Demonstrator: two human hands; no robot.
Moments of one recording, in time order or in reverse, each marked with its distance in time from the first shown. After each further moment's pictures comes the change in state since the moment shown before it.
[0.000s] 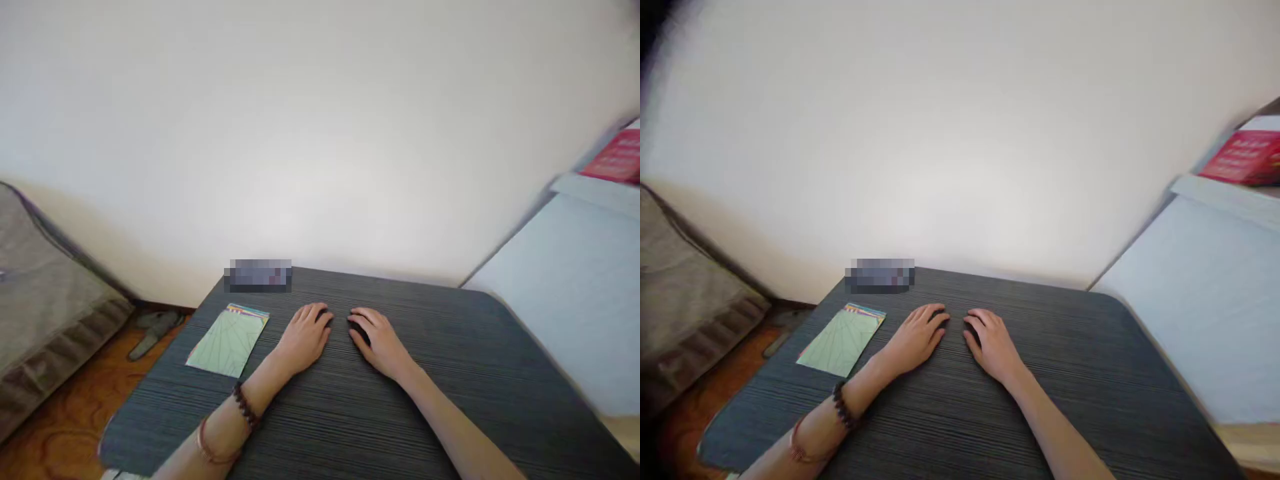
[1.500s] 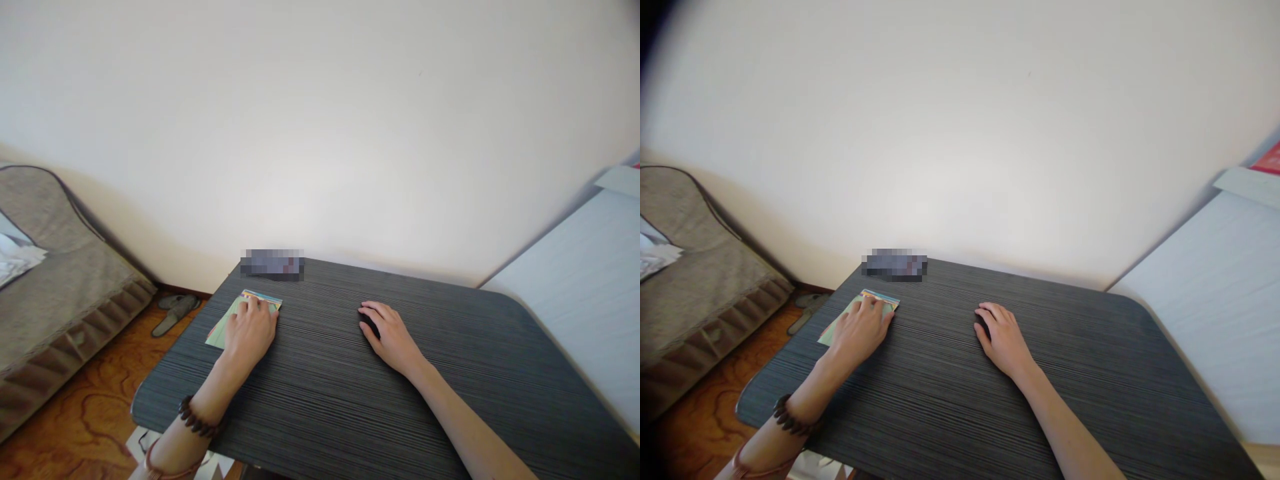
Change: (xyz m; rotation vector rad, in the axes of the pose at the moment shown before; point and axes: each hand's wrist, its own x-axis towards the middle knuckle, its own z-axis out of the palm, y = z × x) left_hand -0.051 -0.050 -0.034 0.336 -0.066 -0.618; right_hand 0.002 0.005 -0.005 -0.020 -0.004 -0.003
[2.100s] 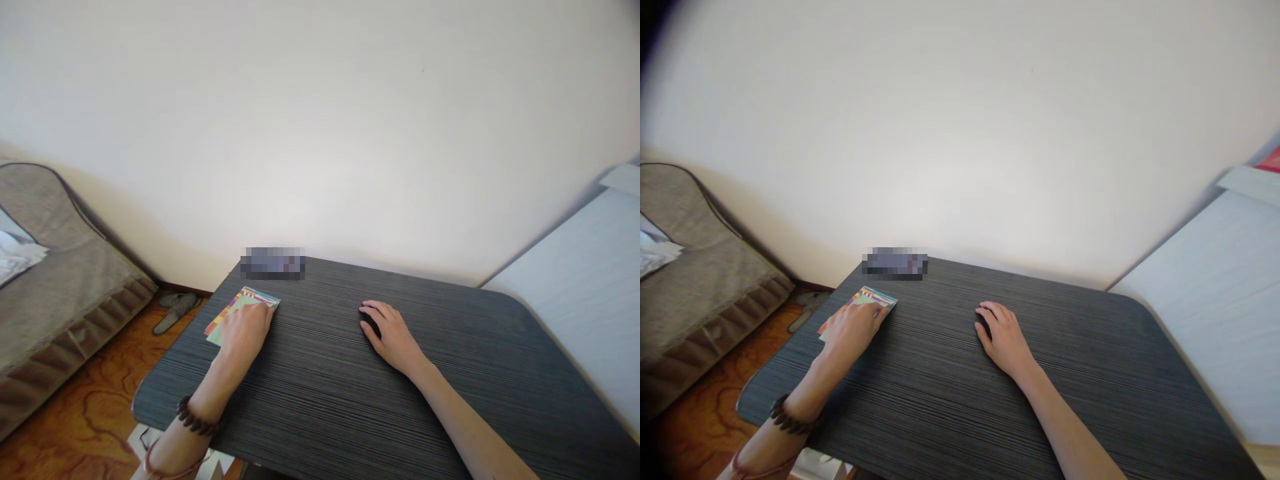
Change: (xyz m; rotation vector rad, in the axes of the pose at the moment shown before) left_hand 0.002 -0.004 -0.022 -0.072 -0.159 -0.093; right_hand -0.001 0.000 -0.002 -0.003 -0.002 -0.003
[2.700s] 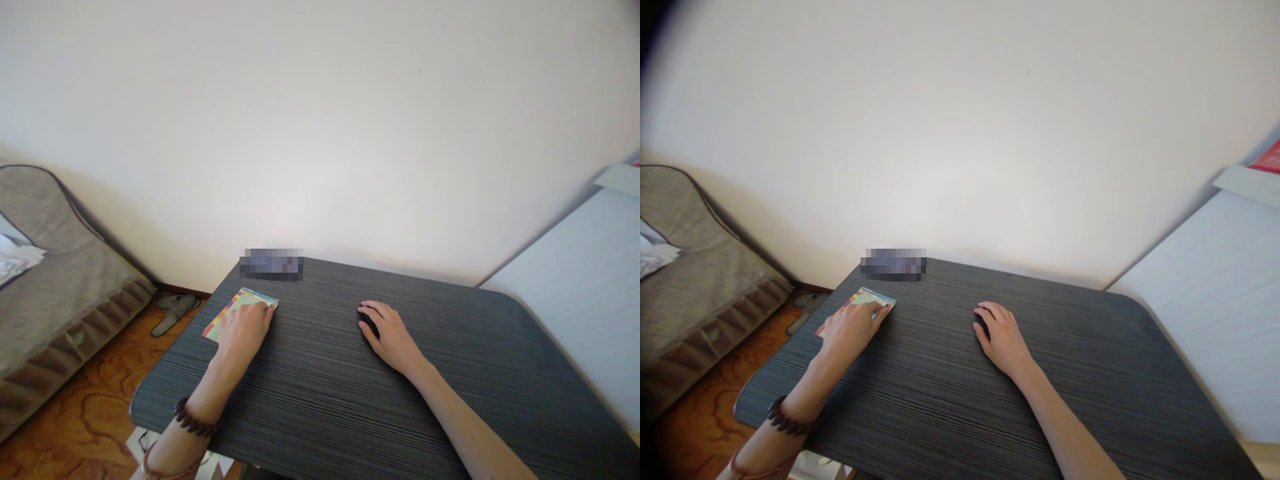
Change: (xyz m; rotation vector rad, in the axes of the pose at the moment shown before) left_hand 0.001 0.002 -0.004 -0.048 0.003 -0.034; right_hand 0.000 0.001 0.001 0.008 0.017 -0.010
